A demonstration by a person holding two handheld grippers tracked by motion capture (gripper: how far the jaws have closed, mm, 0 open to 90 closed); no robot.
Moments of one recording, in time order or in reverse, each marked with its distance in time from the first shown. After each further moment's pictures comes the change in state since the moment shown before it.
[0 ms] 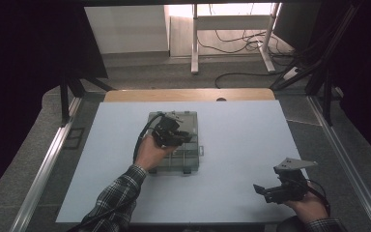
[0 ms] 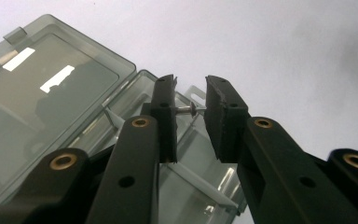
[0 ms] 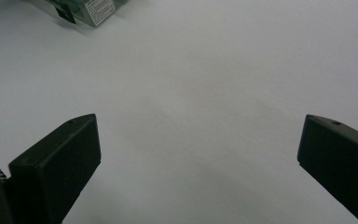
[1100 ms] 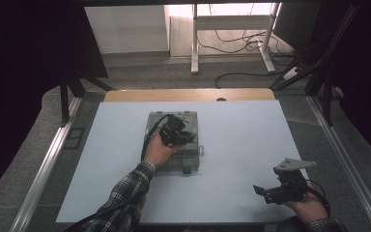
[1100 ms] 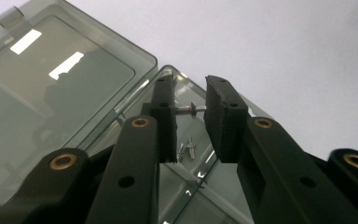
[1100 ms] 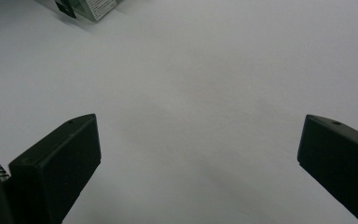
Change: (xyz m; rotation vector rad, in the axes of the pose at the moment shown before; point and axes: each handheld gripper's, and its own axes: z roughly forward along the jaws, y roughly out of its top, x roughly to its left) left arm 0.015 -0.001 0.042 0.072 0.041 -0.016; right arm 0.000 -0.001 0.001 0.015 0.001 -0.009
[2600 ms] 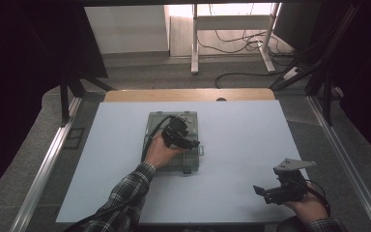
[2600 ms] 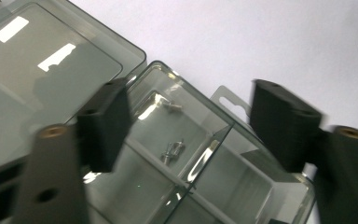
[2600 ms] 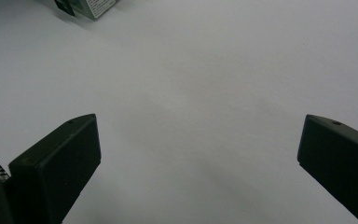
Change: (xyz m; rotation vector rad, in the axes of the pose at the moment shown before) left arm -0.003 0.003 0.005 0.009 -0.032 -0.046; right arm 0.001 0.000 0.000 0.006 -0.003 0.001
